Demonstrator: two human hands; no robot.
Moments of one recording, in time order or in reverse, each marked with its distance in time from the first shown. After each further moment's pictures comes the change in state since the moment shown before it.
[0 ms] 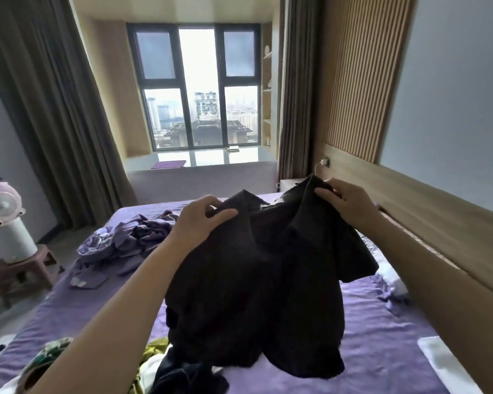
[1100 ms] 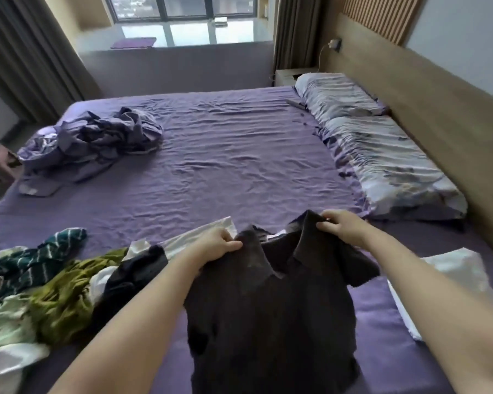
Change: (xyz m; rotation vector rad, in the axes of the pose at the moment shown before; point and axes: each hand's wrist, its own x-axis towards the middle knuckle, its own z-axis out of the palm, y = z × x) left_hand -0.040 -0.084 0.289 0.089 -0.731 -0.661; right_hand -0.103 0.270 0.048 -0.124 -0.777 0.532
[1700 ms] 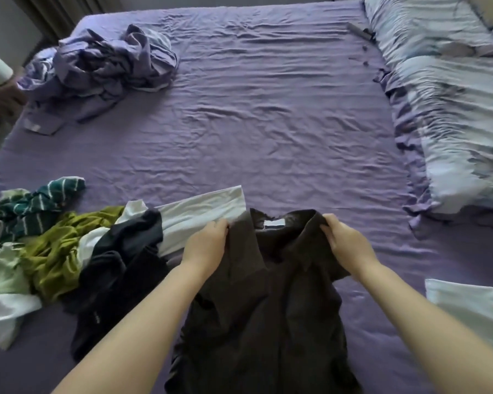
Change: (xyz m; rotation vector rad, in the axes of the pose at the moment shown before) left_hand 0.100 -0.046 0.074 0.325 0.350 -0.013; right_hand 0.116 0.091 0.093 -0.114 0.051 -0.031
